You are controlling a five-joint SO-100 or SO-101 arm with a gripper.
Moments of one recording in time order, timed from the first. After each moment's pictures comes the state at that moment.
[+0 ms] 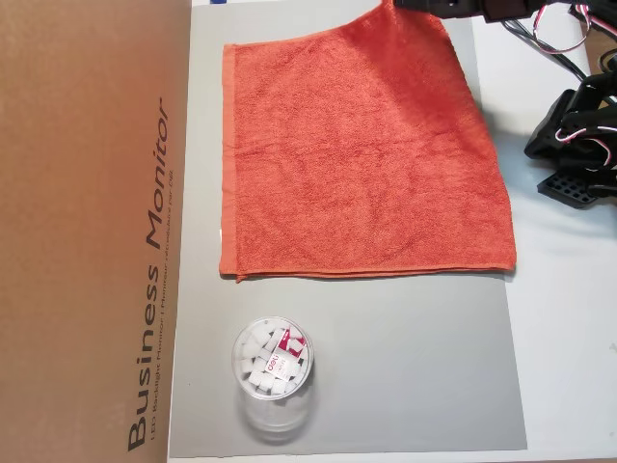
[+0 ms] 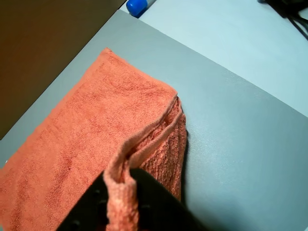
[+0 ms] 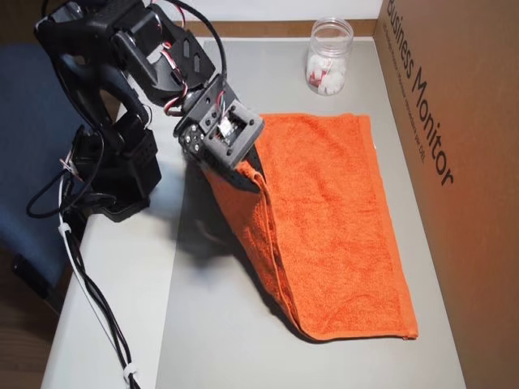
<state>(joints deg) 31.6 128.7 114.6 50.6 108.3</state>
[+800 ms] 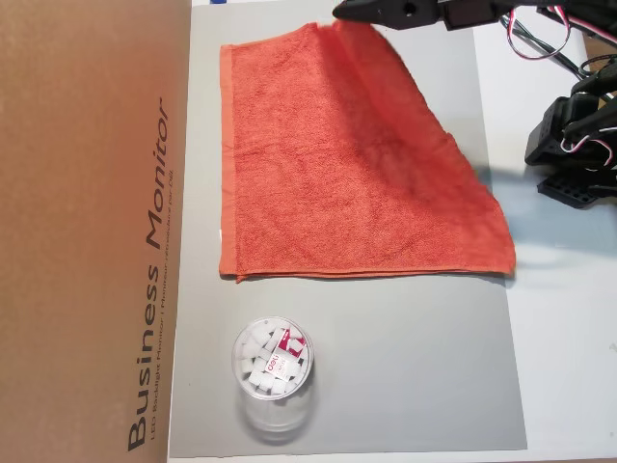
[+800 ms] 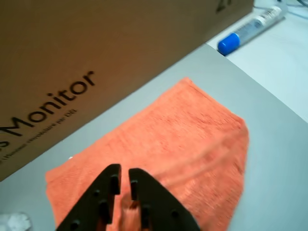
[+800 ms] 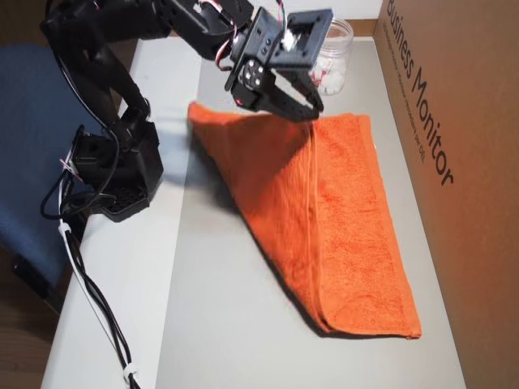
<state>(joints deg) 16.5 112.8 92.1 47.9 108.3</state>
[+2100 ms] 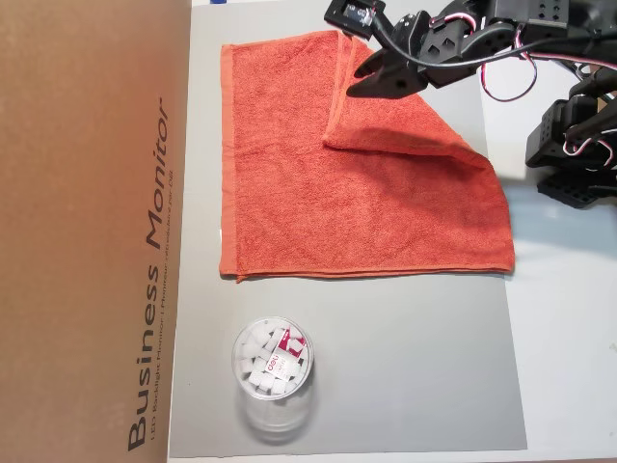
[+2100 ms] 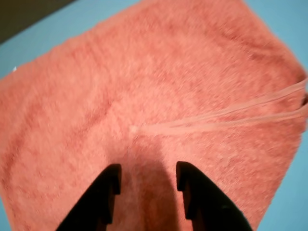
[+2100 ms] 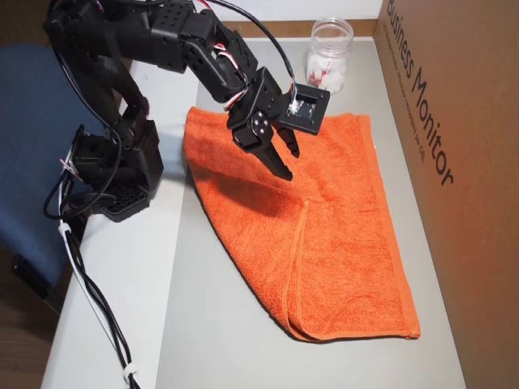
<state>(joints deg) 12.0 110.7 110.9 47.7 101.3</state>
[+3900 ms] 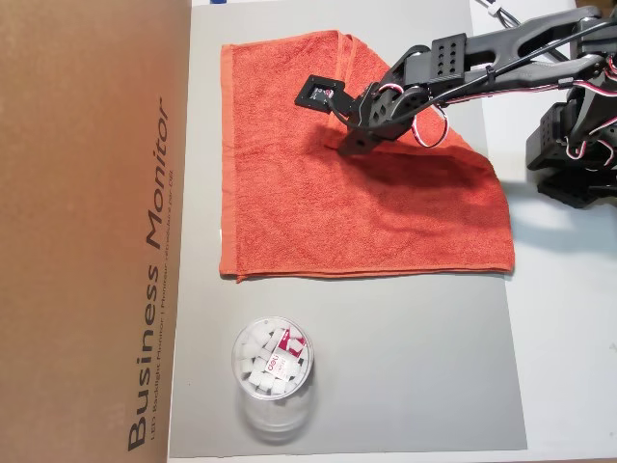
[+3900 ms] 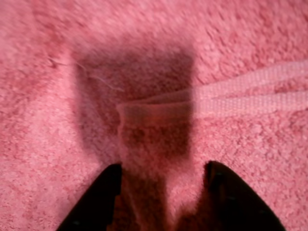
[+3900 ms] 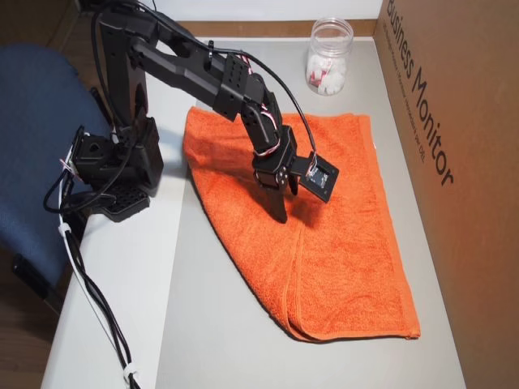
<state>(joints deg) 8.1 79.8 102.1 44.3 108.6</state>
